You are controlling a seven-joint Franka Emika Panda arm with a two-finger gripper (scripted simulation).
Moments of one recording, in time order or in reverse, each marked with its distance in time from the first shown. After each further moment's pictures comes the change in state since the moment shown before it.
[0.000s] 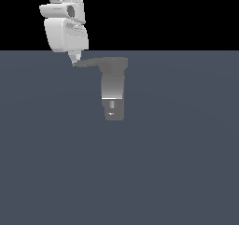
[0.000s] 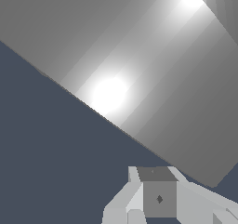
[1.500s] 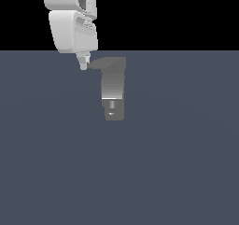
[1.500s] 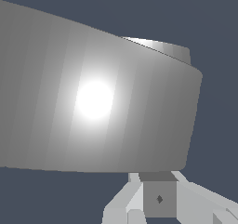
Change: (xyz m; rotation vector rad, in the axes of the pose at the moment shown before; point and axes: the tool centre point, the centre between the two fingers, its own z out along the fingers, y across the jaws) arm 0.053 0.064 0.000 -0.003 0.002 -0.004
